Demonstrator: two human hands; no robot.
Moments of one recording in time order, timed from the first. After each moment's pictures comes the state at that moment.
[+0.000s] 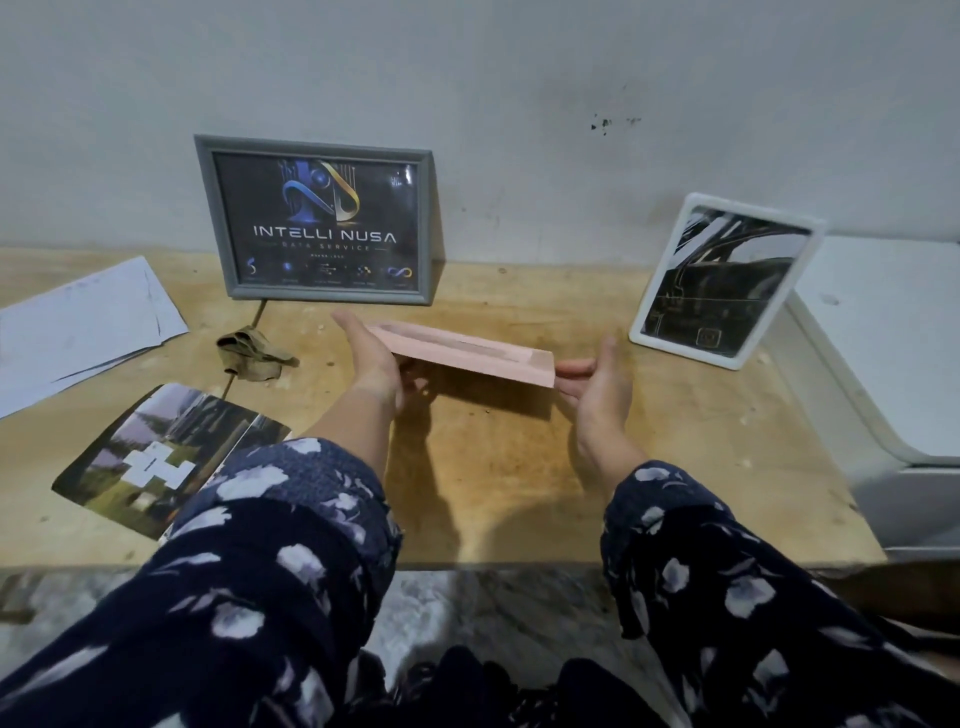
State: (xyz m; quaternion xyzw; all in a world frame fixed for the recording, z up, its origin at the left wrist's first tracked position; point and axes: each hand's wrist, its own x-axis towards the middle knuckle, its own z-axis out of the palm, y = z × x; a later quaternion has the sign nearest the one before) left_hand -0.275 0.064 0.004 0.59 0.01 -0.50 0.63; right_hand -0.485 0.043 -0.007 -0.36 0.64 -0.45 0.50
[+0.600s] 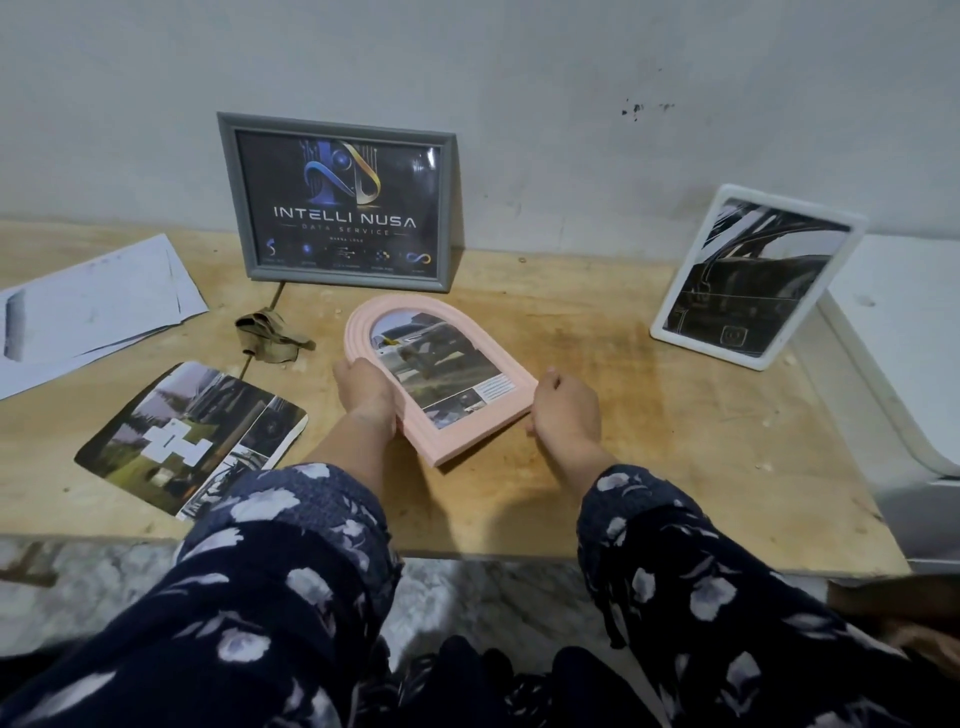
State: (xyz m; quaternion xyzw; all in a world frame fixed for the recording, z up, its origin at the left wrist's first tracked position) left_hand -0.256 0.099 -0.043 0.71 0.02 -0.38 0.59; right_hand -0.450 0.062 -0.021 -0.56 0.71 -0.22 0.38
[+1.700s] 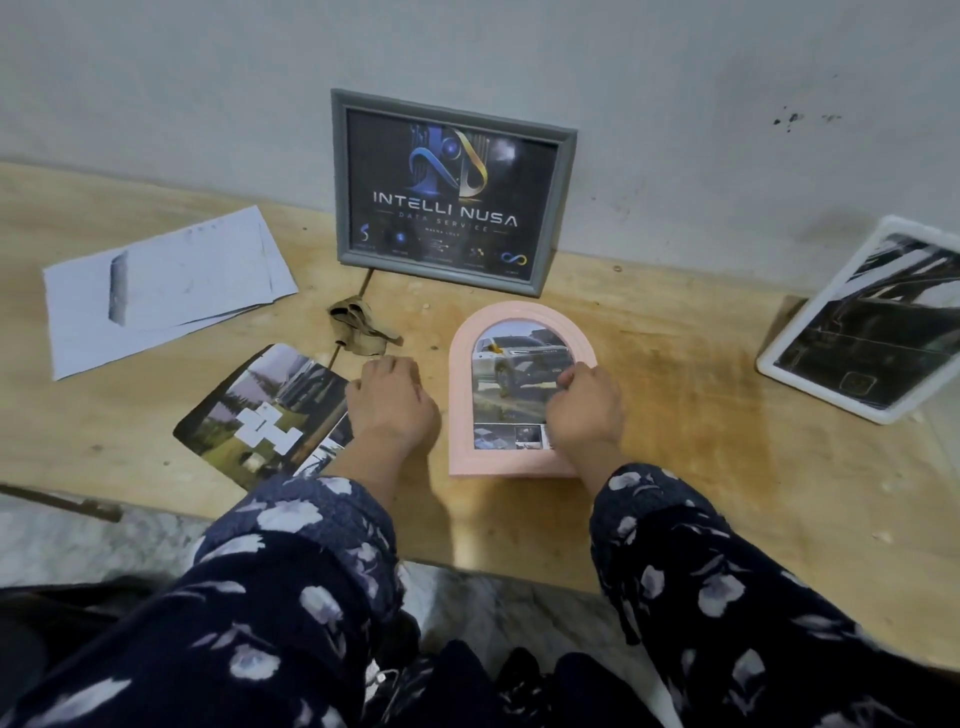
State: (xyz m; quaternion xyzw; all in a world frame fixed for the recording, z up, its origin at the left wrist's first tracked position) left_hand -0.172 0.142 -0.049 0.89 -0.44 -0.10 0.09; right_hand -0.358 0.054 -0.029 -0.72 0.65 -0.08 0.20
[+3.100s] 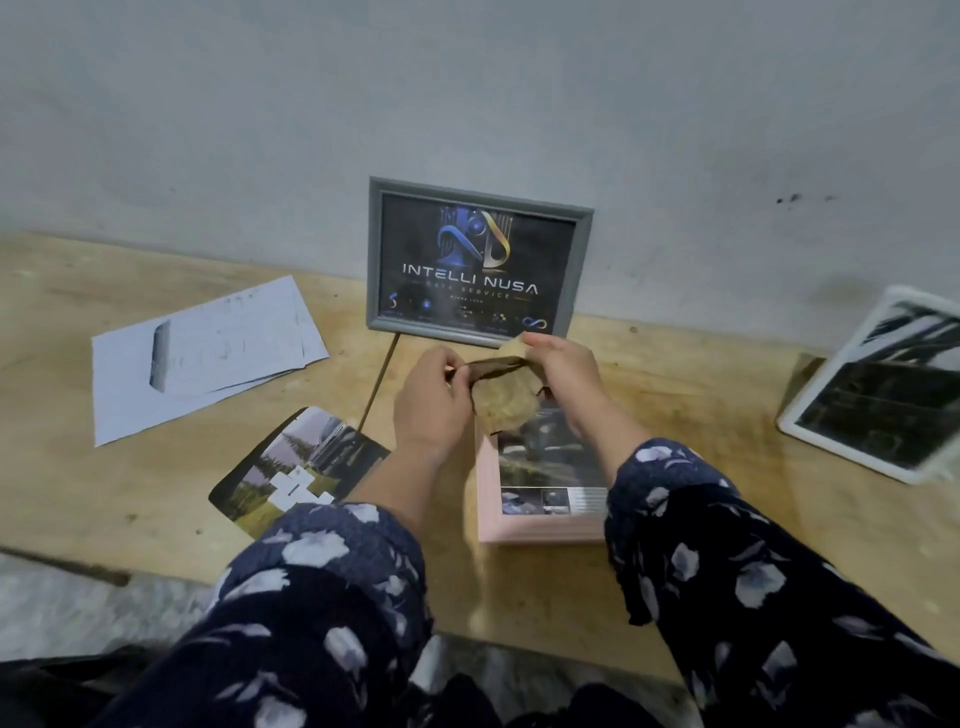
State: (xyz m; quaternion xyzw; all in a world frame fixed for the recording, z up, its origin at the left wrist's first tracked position) left_hand -0.162 0.104 -0.003 0.78 -0.45 -0.10 0.42; right_hand -0.283 0.011 0.035 -0.55 0.54 -0.27 0.58
